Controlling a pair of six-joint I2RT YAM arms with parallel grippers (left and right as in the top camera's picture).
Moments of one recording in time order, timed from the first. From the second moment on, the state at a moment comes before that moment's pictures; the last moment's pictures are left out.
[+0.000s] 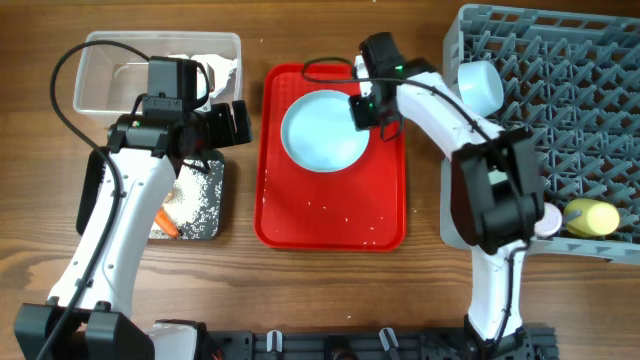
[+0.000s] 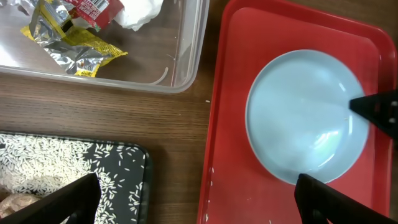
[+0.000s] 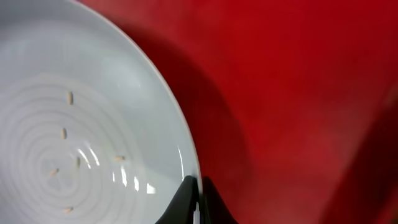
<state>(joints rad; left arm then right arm) -0.11 1.49 1.23 -0.77 0.09 -0.26 0.35 2.20 1.68 -0.76 -0.09 0.09</state>
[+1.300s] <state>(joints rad) -0.11 1.49 1.23 -0.77 0.09 -0.26 -0.20 1.78 1.67 -0.58 0.66 -0.52</state>
